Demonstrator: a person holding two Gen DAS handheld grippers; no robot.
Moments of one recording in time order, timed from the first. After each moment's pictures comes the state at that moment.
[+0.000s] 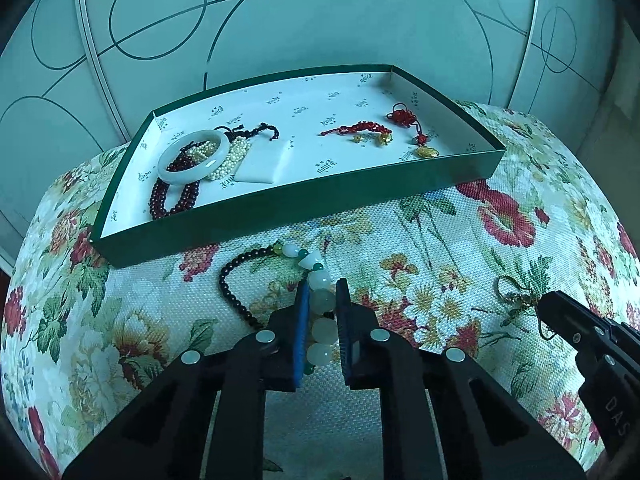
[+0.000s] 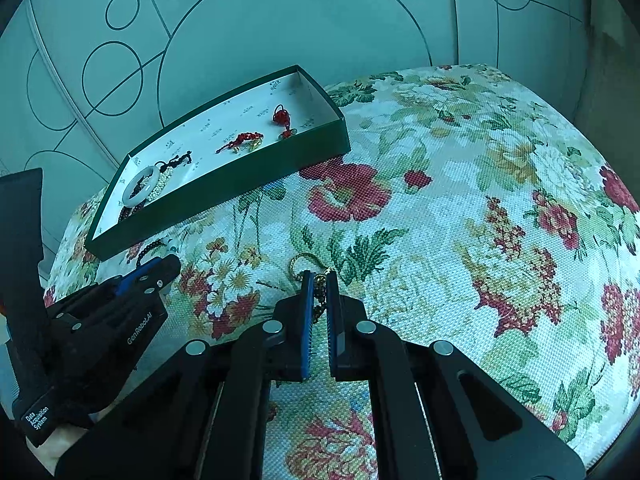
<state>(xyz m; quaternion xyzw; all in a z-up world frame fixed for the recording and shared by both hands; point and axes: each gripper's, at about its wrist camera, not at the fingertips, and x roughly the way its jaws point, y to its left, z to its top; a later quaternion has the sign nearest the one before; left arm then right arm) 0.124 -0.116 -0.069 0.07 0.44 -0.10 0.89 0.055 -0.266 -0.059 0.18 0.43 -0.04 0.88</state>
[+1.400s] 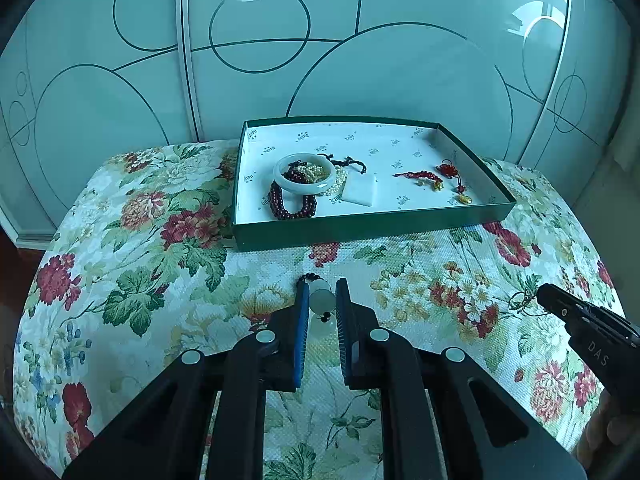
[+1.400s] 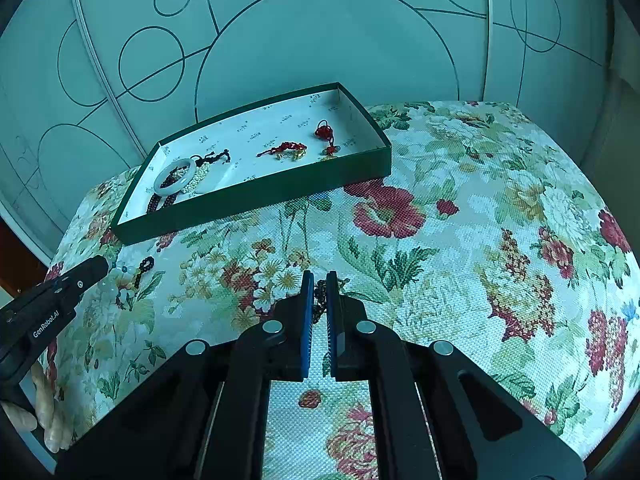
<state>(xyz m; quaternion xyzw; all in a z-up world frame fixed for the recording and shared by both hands) 0.089 -0.022 -0.018 0.01 0.40 -0.09 0.91 0.048 -0.232 -0.030 0.12 0.41 -0.02 0.90</state>
